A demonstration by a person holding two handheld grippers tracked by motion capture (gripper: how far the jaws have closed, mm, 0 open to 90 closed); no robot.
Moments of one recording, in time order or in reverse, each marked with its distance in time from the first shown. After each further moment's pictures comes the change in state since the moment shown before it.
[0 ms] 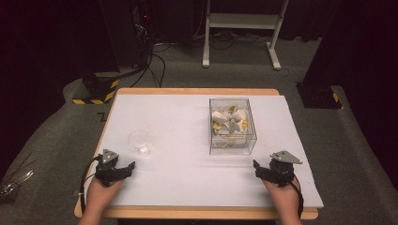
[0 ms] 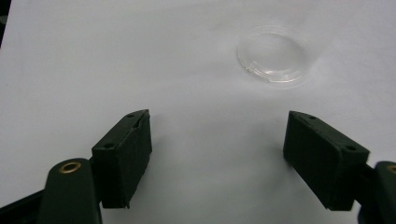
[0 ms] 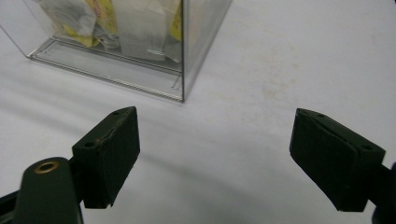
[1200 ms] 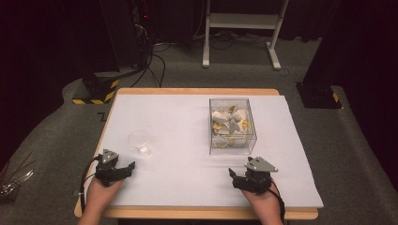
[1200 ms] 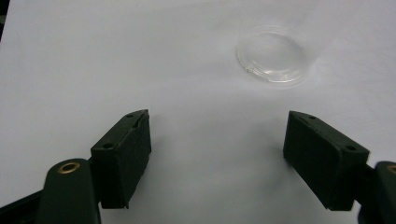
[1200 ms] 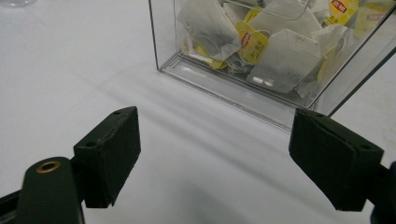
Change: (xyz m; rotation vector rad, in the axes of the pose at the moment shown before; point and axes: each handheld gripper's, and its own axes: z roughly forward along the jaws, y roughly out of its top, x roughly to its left) left arm 0.000 0.000 0.000 0.000 -0.003 0.004; right arm 0.074 0.009 -0.009 -0.049 0.155 -0.136
